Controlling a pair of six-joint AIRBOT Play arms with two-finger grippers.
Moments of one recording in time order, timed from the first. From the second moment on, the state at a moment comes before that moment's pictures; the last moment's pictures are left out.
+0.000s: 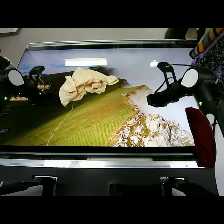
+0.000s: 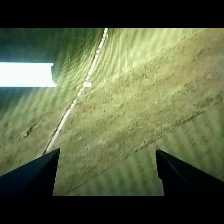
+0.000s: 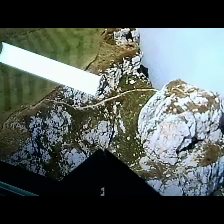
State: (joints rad) left arm -0.06 -1.42 1.45 1.43 -1.36 -1.59; right arm 0.14 -1.31 1.38 -1.34 1.35 1.46
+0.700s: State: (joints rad) left arm -0.06 -2.10 2.03 1.46 -1.15 -1.73; right arm 0.14 -1.31 1.38 -1.33 1.37 1.46
